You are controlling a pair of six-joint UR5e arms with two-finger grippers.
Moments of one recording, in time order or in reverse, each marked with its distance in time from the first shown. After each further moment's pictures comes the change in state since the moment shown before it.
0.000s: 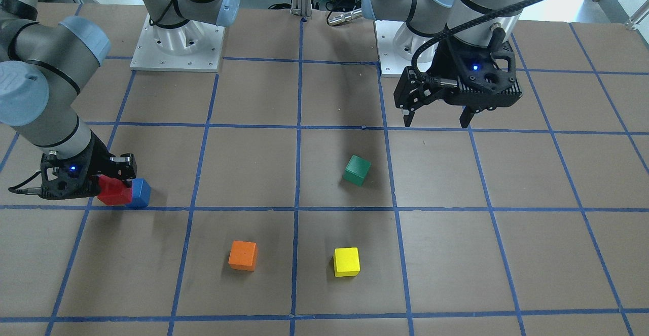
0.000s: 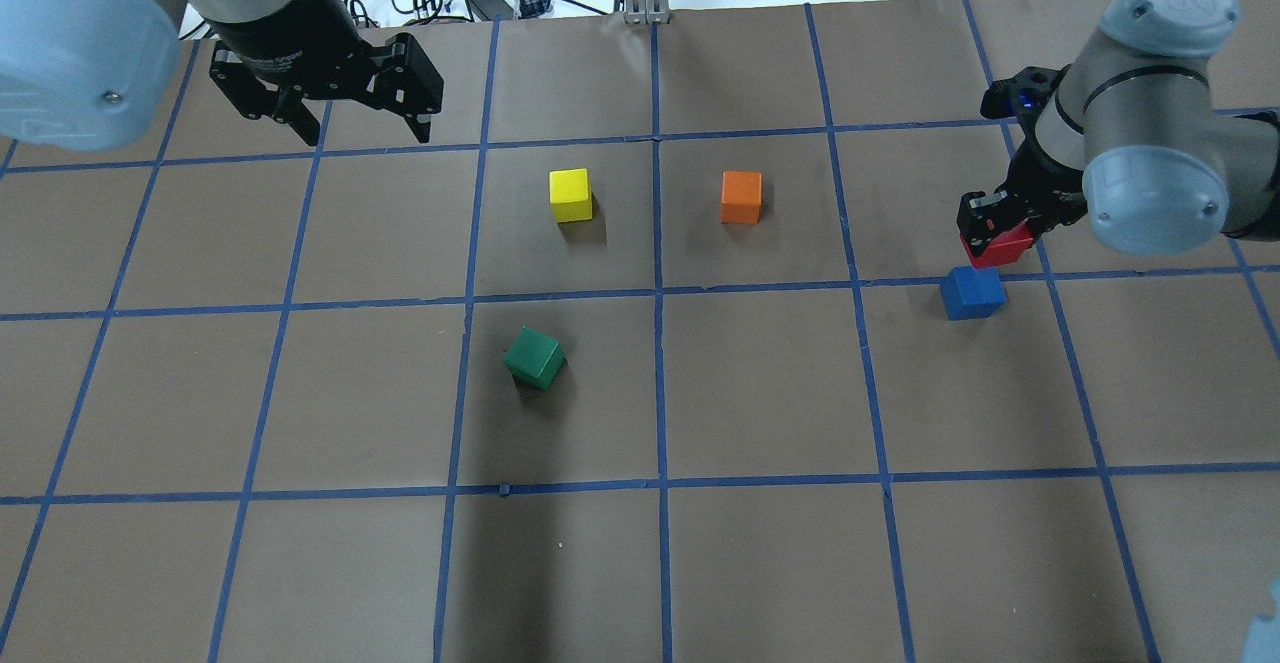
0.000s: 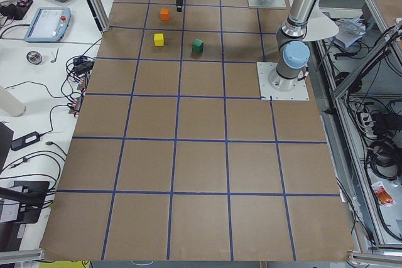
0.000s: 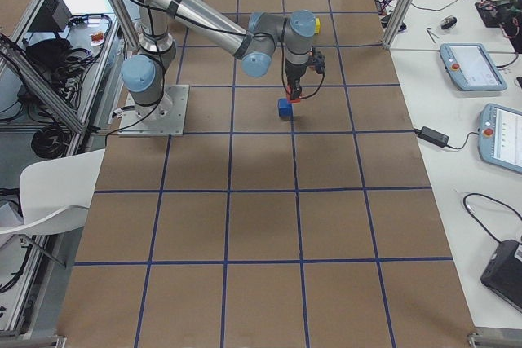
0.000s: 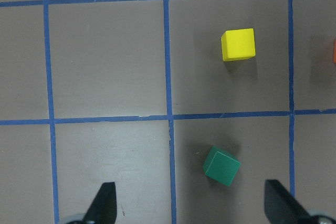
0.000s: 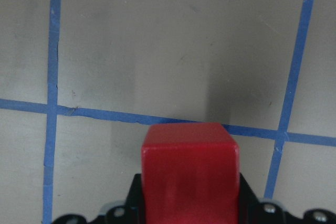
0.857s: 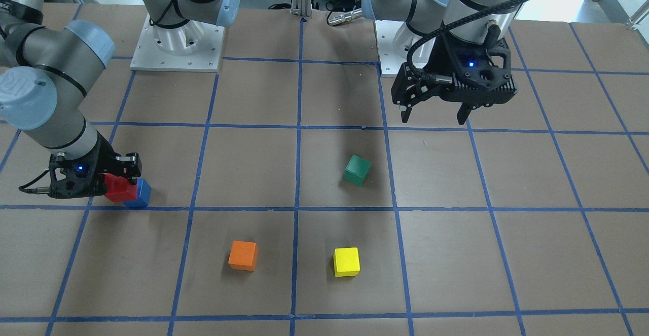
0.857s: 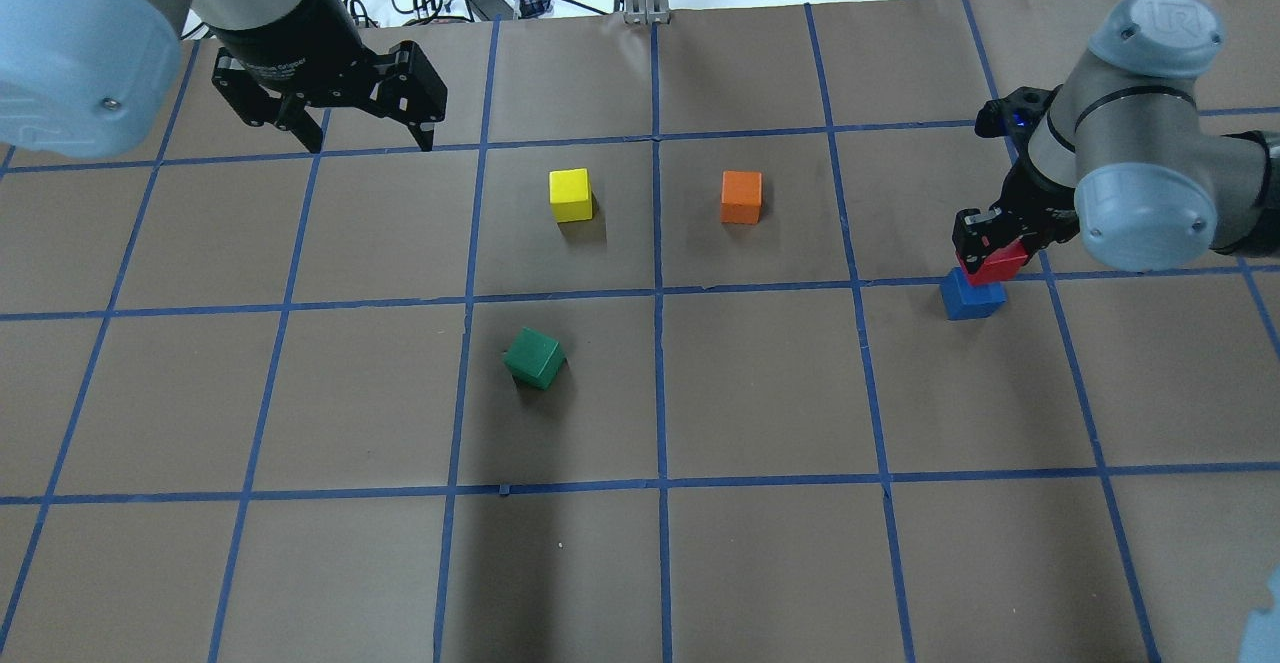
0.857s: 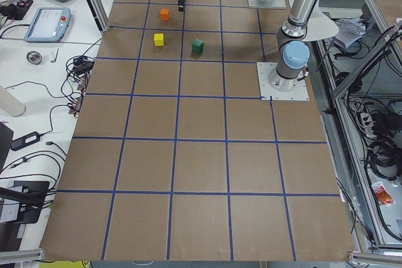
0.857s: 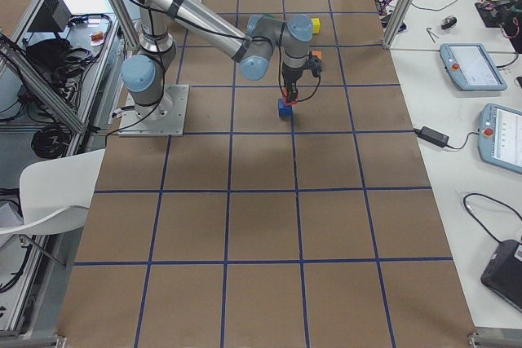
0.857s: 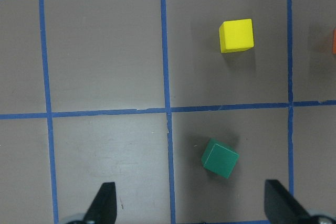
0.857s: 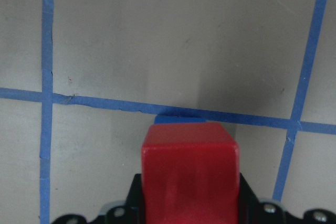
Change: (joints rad) left arm -0.004 0.007 -0.004 -0.015 0.000 0.001; right arm -0.001 0.004 0.027 -0.001 -0.007 0.007
